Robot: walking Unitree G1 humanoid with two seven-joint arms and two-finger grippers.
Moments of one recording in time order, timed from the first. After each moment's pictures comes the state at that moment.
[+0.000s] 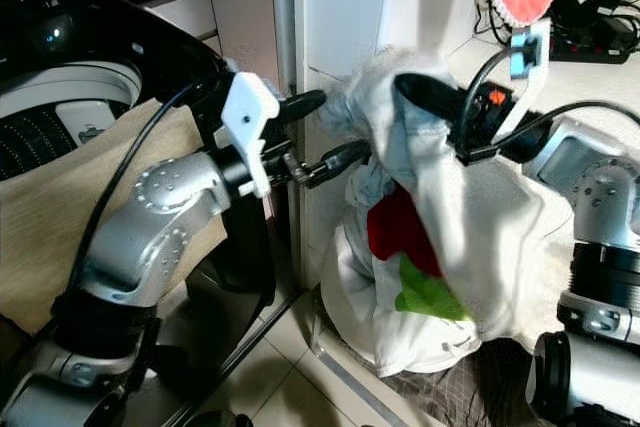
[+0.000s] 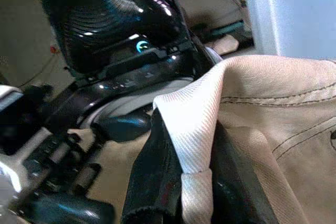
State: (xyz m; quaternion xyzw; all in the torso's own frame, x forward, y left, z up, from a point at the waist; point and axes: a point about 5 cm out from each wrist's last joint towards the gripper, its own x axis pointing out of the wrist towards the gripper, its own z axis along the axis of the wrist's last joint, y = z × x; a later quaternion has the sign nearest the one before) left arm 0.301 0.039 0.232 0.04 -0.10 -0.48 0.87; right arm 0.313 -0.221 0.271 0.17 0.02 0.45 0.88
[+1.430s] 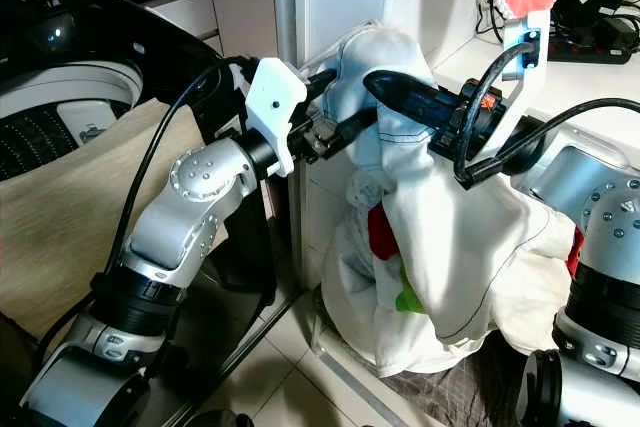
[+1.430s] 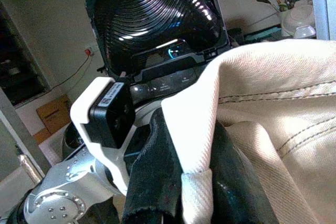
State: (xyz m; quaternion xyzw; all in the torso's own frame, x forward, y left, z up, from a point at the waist) left arm 0.322 0.026 0.235 0.07 -0.14 -0.41 0.90; right arm 0.282 -0.193 0.283 0.18 0.01 0.49 0.85
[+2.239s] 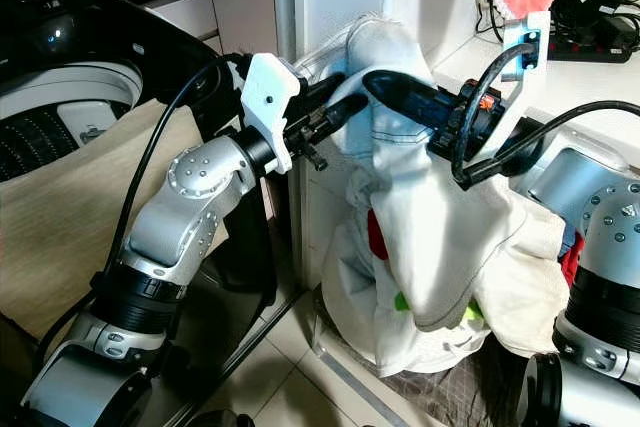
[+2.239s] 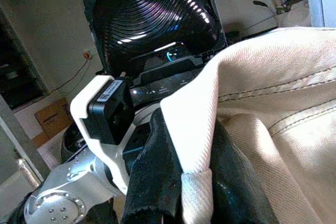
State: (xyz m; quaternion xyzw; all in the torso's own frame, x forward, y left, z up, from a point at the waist) left arm 0.324 0.029 0.236 0.05 -0.15 -0.42 0.90; right arm 0.281 -0.192 0.283 0.18 0.01 0.49 0.85
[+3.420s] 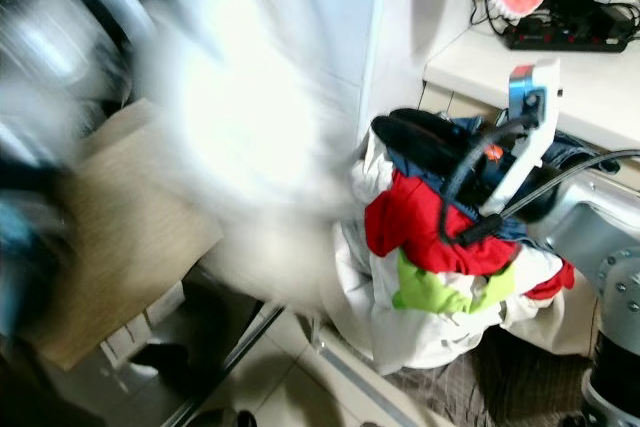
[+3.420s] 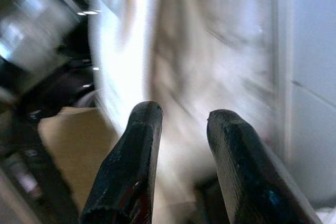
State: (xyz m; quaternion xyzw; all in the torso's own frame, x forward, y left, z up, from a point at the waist) left arm 0.367 0.198 0.413 0.21 -0.33 -0.05 0.92; right arm 0.255 -0.199 0.263 0.10 0.00 0.43 0.90
